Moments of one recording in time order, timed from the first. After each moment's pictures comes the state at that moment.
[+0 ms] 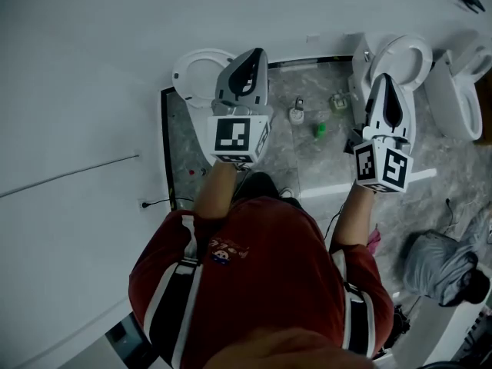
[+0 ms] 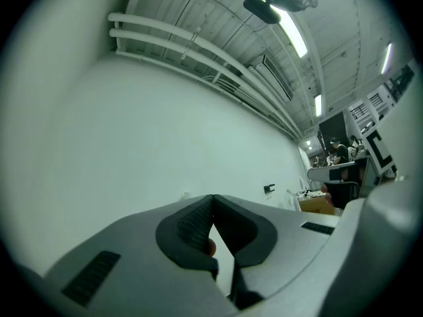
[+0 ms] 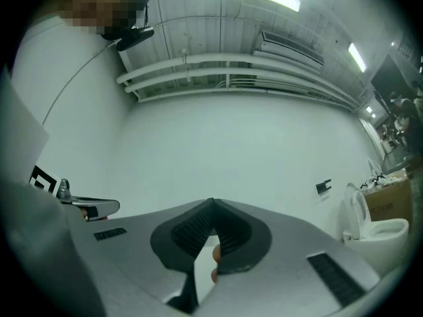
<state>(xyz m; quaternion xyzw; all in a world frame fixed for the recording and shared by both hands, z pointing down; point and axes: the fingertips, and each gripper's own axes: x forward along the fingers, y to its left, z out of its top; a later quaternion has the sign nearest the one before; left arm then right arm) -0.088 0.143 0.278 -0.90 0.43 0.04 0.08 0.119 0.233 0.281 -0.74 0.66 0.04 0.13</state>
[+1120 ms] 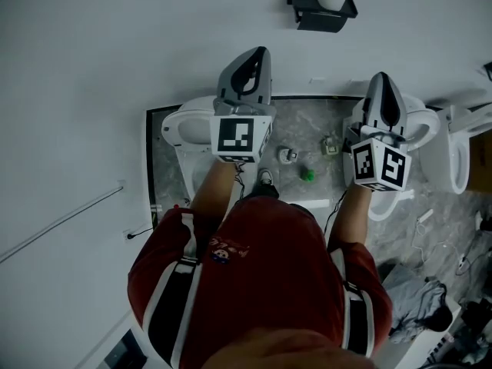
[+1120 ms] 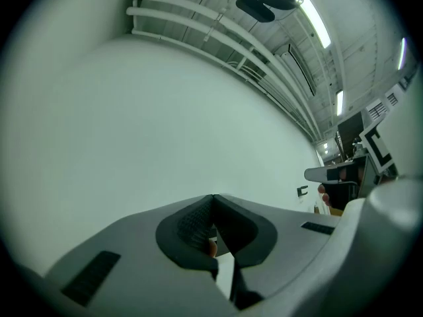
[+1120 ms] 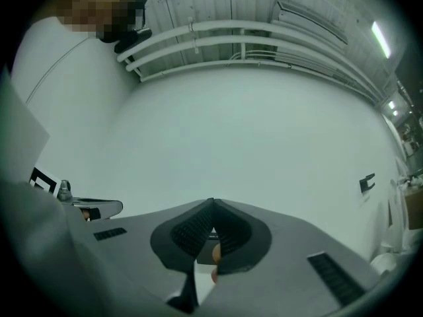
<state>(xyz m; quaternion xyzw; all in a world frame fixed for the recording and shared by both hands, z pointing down) -0.070 -0.206 0.288 -0.88 0.47 0.07 0.06 0.131 -0.138 0.270 -0.71 0.70 0.05 0.09</state>
